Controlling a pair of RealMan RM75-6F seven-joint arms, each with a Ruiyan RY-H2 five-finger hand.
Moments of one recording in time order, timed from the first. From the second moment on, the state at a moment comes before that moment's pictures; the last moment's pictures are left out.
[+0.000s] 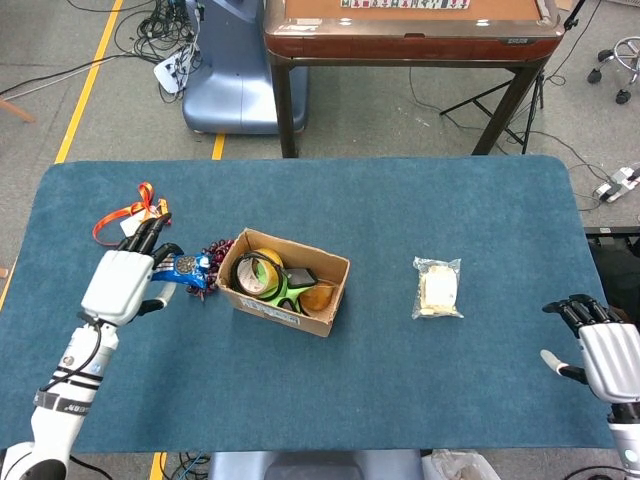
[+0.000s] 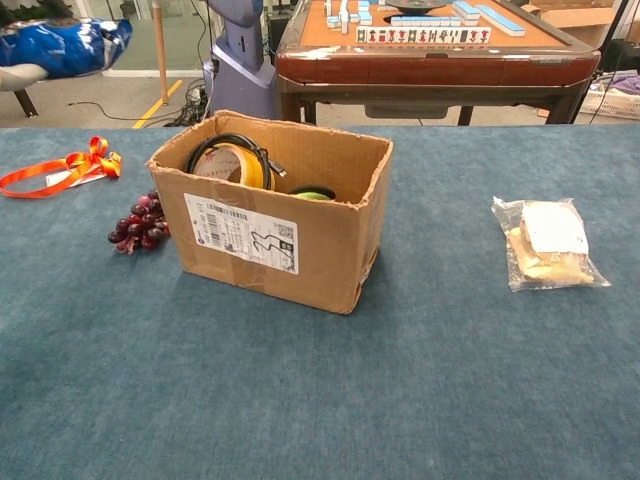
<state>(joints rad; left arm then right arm) -0.57 -1.04 -0.26 -2.09 1.06 1.21 0.50 0.05 -0.99 0.05 -1.75 -1.57 1.53 -0.09</state>
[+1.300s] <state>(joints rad) -0.88 -1.21 -0.22 -2.09 0.70 1.23 0.75 0.05 -0.98 0.05 -1.75 -1.58 1.53 -0.08</state>
